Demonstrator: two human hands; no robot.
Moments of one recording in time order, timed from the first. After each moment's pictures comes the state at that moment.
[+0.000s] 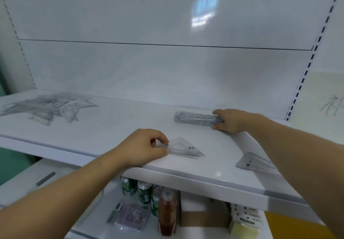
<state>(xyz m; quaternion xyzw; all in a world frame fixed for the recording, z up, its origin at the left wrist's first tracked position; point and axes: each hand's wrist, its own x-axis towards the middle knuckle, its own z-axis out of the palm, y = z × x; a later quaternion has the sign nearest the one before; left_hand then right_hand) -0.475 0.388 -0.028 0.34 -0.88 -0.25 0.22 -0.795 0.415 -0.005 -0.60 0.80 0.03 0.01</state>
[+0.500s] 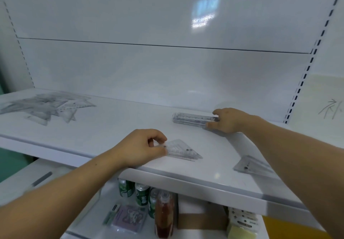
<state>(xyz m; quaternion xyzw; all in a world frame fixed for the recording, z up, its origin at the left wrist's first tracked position) -0.478 0.381 -0.032 0.34 -0.87 -0.28 0.23 -0.786 0.414 0.001 -0.59 0.81 0.00 0.01</state>
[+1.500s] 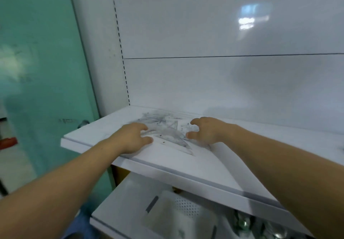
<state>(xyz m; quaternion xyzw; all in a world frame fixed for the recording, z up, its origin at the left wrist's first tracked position) -0.123 0.111 0.011 0.56 -0.82 -0.09 0.11 -0.373 0.148 0.015 -0.71 0.70 -0.03 0.04</state>
